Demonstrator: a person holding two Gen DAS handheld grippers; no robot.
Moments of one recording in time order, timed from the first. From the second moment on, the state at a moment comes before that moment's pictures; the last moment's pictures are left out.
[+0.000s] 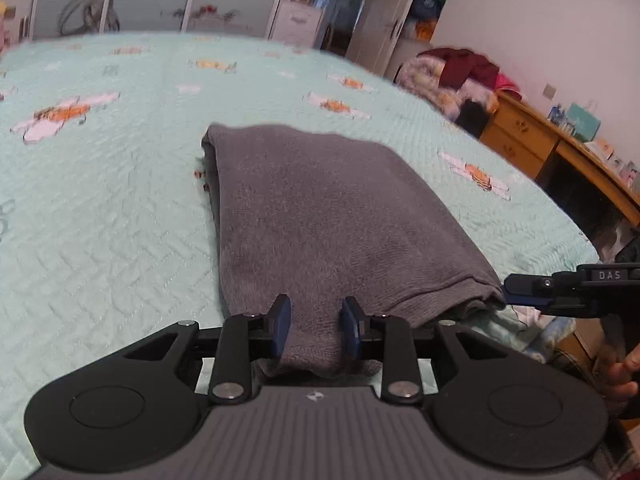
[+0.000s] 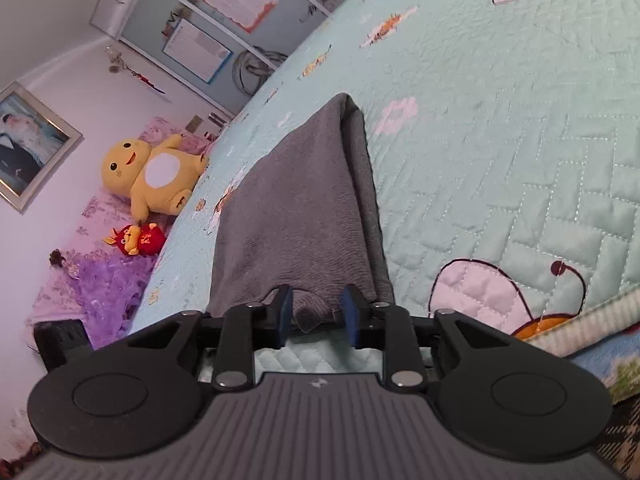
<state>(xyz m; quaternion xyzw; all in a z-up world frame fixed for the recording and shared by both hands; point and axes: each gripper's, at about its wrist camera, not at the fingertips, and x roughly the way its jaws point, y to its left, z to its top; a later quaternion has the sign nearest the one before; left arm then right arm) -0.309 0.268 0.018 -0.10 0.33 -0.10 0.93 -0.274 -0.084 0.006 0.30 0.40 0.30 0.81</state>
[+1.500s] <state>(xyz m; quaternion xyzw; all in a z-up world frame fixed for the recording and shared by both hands) -0.296 0.316 0.005 -0.24 0.33 -0.13 0.91 -0.311 -0.027 0.005 -0.01 0.29 0.30 0.91</state>
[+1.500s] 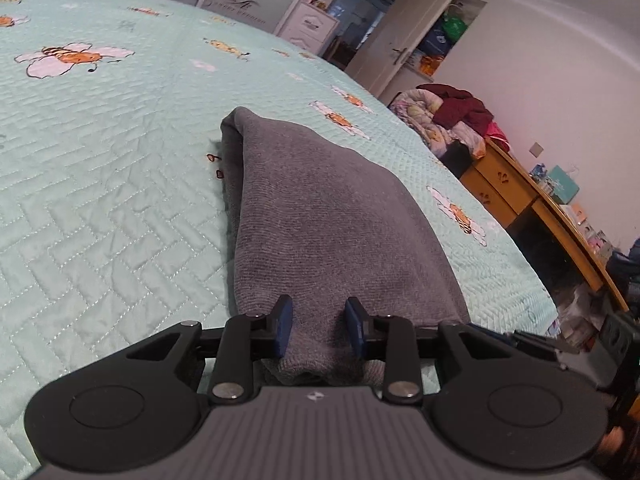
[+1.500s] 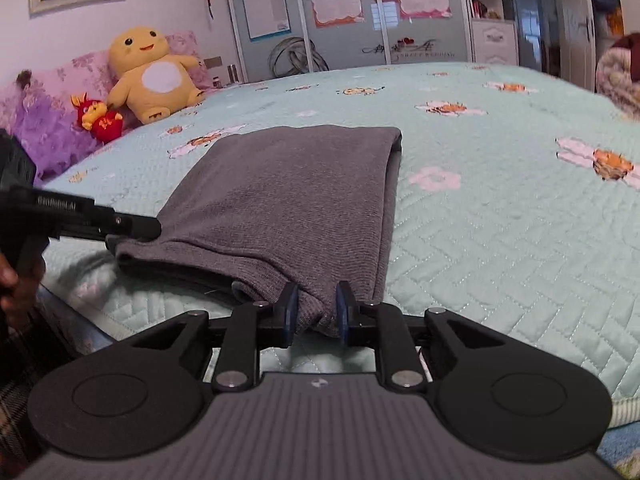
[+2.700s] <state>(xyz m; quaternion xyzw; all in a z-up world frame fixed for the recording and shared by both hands) -0.304 0.281 0.079 -0.22 0.39 -0.05 0.89 -0.300 -0.015 0.086 0.08 0.37 0.31 0.87</state>
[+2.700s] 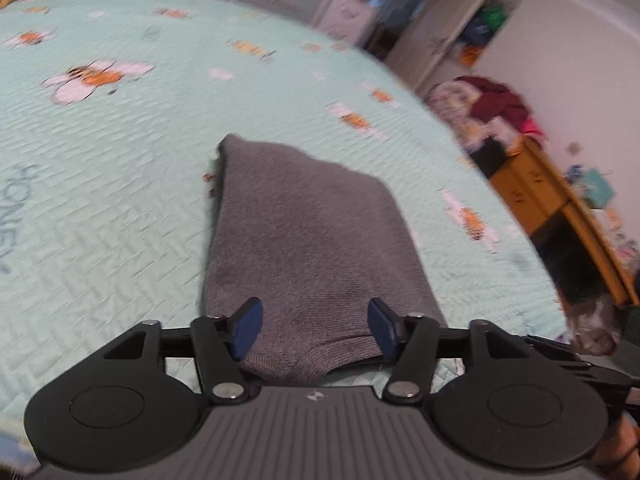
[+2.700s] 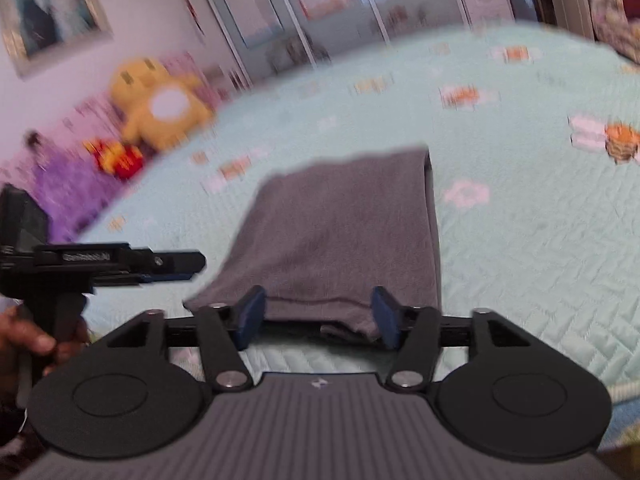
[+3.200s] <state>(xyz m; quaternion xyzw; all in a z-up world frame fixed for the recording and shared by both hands) -0.251 0.259 0.120 -0.13 0.56 0.07 0.81 -0.246 0.060 0.149 -0.03 0.49 0.21 0.85</state>
